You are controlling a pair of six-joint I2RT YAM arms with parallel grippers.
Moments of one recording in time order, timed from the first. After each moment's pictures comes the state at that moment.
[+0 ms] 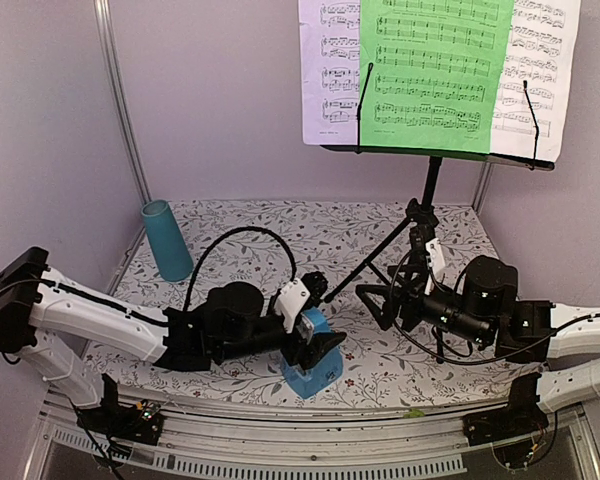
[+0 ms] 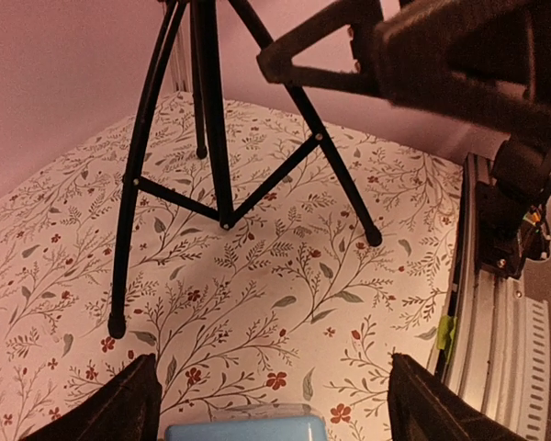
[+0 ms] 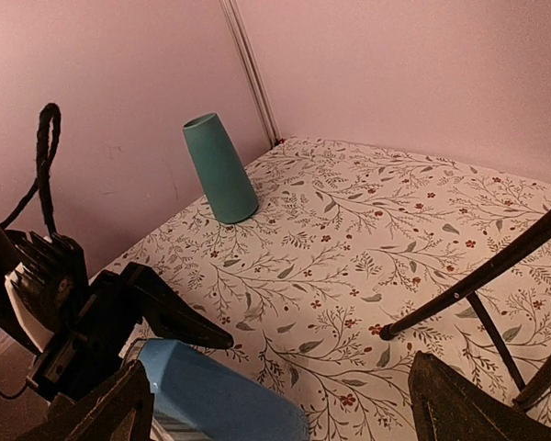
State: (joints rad) left arm -1.27 1.53 0.75 0.48 -0.20 -0.08; right arm 1.12 0.96 0.57 0.22 0.29 0.35
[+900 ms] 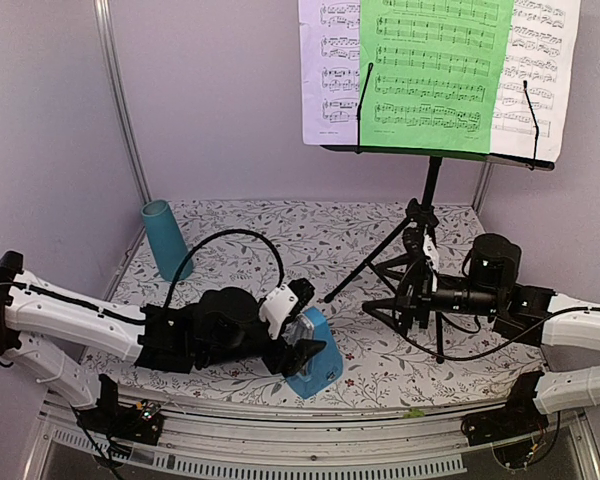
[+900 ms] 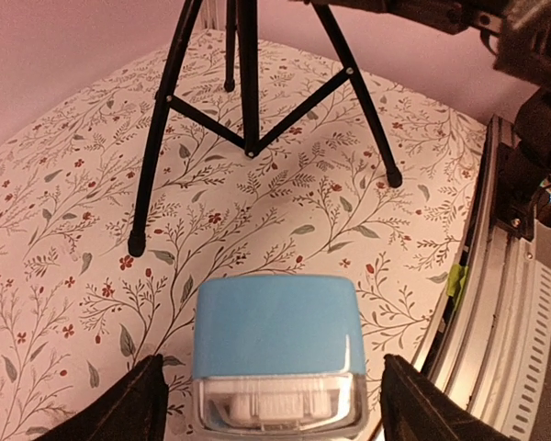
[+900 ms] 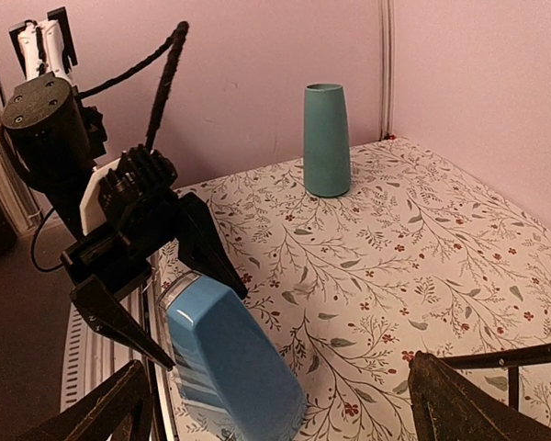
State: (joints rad) left arm -1.31 1.39 0.75 0.17 -0.30 -0.19; right arm 0.83 0.97 0.57 0.22 -0.38 0.02
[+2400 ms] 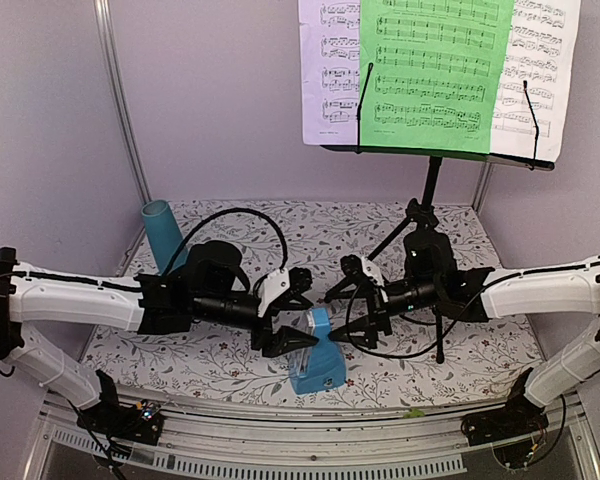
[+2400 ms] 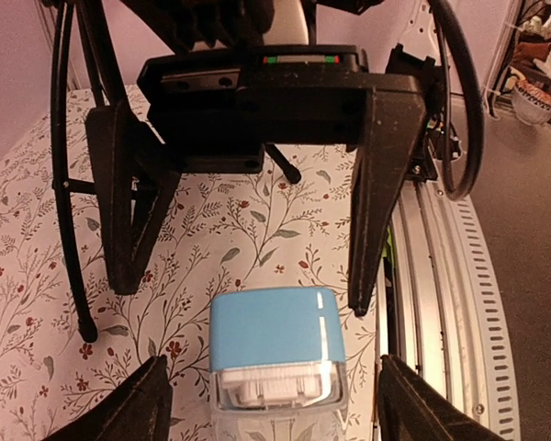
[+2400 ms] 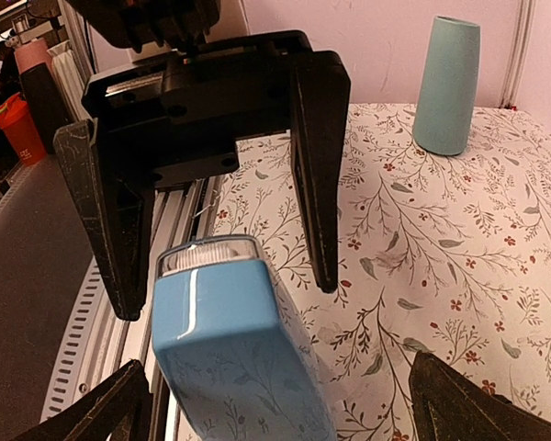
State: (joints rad) left arm -1.04 1.40 0.80 0.16 0.36 0.17; right arm 0.83 1.42 0.74 0.24 -0.71 -0.21
